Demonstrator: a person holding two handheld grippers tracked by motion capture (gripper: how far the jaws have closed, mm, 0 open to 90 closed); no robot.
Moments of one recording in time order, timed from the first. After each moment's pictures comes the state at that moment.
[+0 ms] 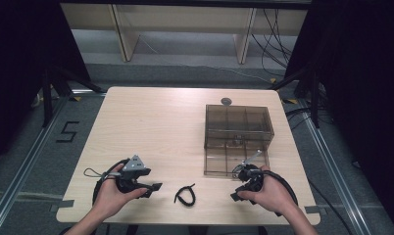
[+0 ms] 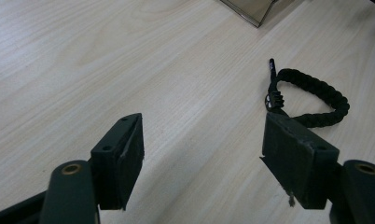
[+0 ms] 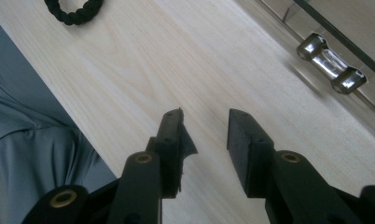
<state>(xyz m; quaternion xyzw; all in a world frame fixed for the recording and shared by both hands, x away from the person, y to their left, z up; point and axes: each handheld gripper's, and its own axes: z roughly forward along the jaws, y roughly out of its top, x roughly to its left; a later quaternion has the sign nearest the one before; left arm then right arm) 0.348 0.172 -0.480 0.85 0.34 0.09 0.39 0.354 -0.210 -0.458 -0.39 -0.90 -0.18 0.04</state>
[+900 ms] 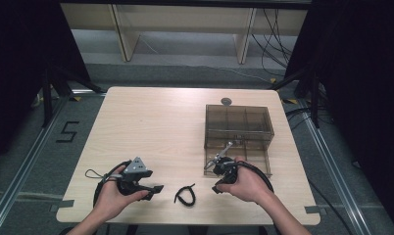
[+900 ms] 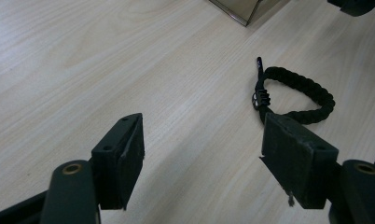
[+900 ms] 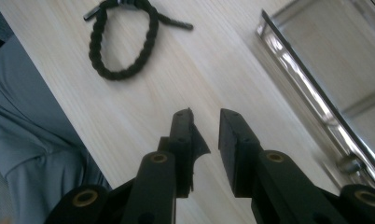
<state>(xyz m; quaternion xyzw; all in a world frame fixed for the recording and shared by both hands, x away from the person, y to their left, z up) 0.344 0.168 -0.479 0.86 0.32 0.09 0.39 0.371 -0.142 -0.444 -0.33 -0.93 -0.16 0.03</state>
